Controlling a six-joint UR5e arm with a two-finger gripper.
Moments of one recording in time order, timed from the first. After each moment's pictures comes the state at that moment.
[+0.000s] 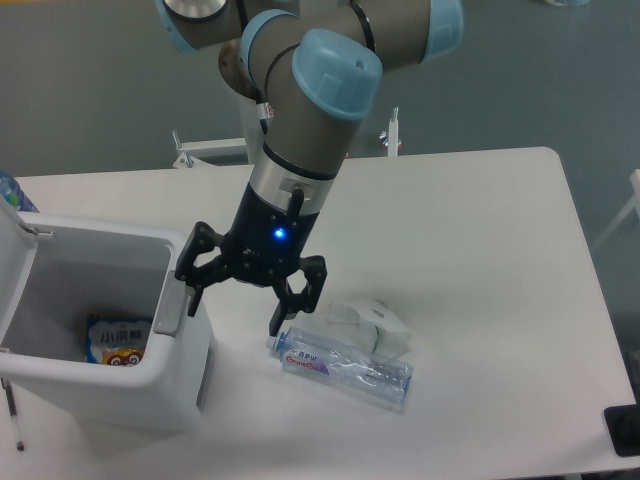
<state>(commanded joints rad) 2.37 -1.87 -1.44 -1.04 1.08 0.32</state>
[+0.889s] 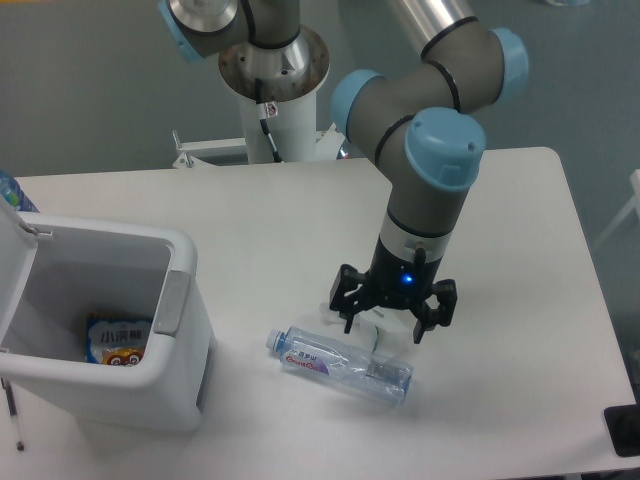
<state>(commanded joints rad) 2.51 -1.95 -1.50 -1.09 1.40 0.69</state>
